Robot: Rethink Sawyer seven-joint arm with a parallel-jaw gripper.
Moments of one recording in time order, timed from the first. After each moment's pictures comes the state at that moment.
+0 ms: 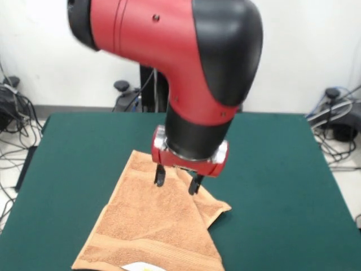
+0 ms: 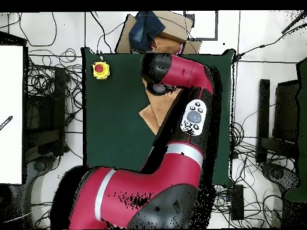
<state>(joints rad) -0.08 -0.22 -0.29 0.98 0.19 0.90 1.60</state>
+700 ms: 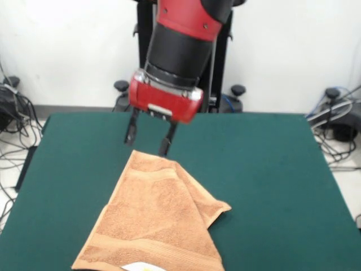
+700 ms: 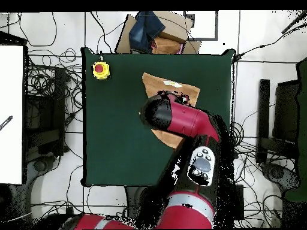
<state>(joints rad) -0.10 -0.53 -0.28 1.56 0.08 0.24 1.60</state>
